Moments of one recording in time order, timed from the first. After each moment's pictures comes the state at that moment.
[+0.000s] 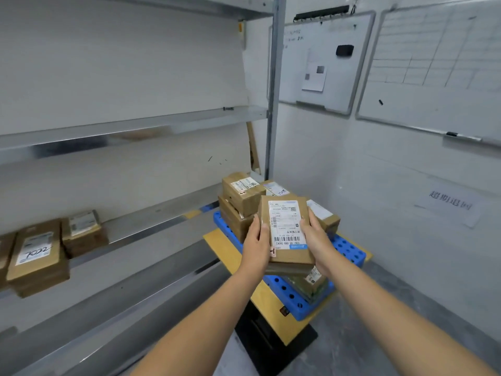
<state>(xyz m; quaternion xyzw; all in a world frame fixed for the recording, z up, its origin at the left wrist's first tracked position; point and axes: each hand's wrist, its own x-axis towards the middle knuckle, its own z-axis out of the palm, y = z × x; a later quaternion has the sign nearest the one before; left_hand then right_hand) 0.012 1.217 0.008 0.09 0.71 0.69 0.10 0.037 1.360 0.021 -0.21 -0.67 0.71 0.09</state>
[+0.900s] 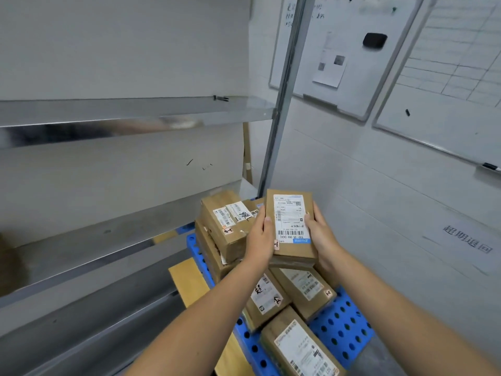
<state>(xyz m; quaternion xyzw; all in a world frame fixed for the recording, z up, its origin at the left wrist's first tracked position) -0.245 1.336 -0.014 0.08 0.69 0.72 0.09 -0.218 1.477 0.009 -0.23 -0.70 0.66 0.09</state>
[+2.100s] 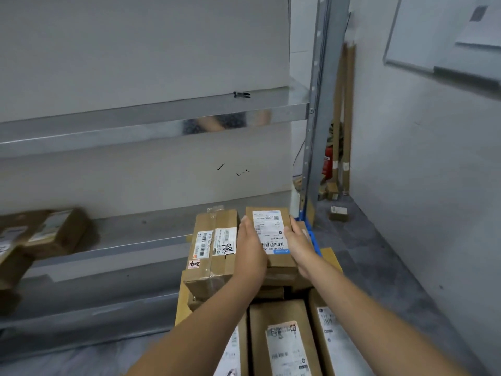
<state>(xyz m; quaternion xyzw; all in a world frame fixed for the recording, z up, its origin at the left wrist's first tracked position) -0.369 1.448 -0.049 -0.14 0.90 0.40 -0.06 -0.424 1.555 -0.066 -0.08 -0.72 0.67 -0.18</state>
